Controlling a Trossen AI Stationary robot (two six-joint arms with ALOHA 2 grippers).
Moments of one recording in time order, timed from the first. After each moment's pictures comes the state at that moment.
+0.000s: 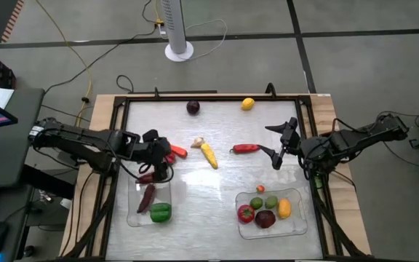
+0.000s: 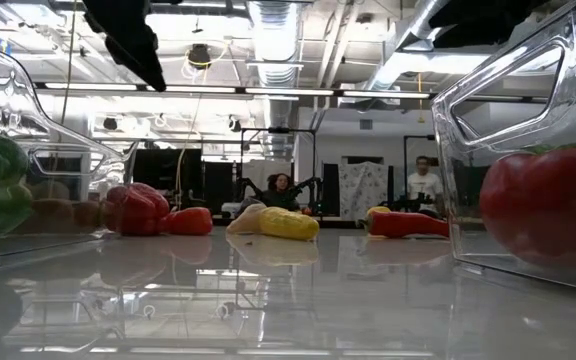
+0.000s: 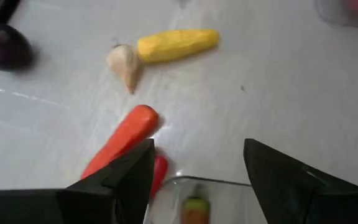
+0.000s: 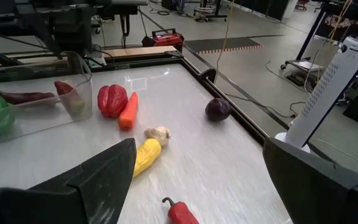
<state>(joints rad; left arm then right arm) -0.16 1.18 1.06 -0.90 -0.27 -0.40 0.32 0.78 0.74 -0.36 0.78 0.18</state>
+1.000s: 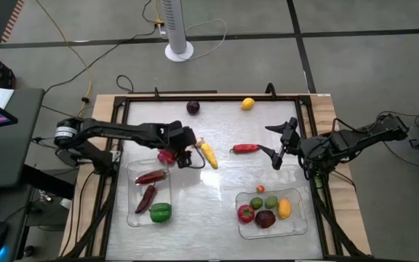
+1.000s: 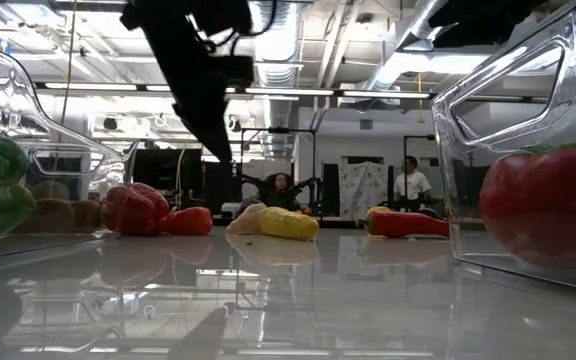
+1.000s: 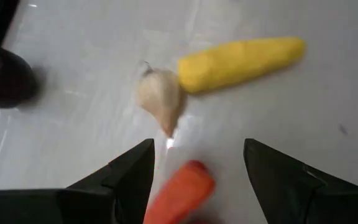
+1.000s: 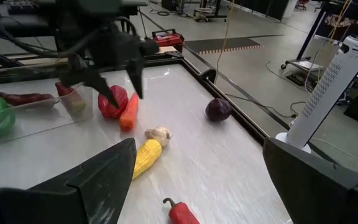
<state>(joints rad) 0.11 1.53 1.06 -0.60 -0.22 -0.11 0.32 0.78 0.74 -0.36 0.78 0.18</state>
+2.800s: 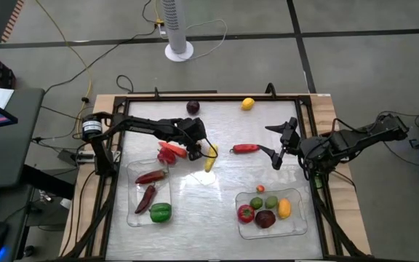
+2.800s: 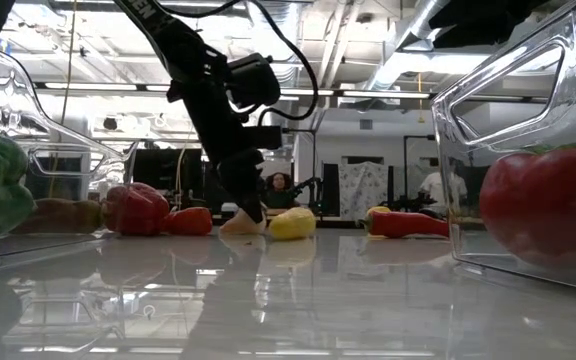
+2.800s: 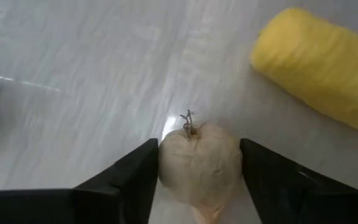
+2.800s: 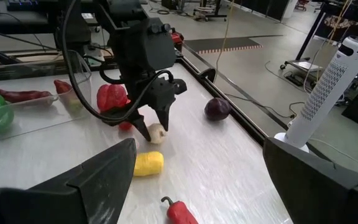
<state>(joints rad) 0.28 1.81 1.06 -0.31 -0.10 0.02 0.32 0.78 0.74 -0.36 0.78 0.17</state>
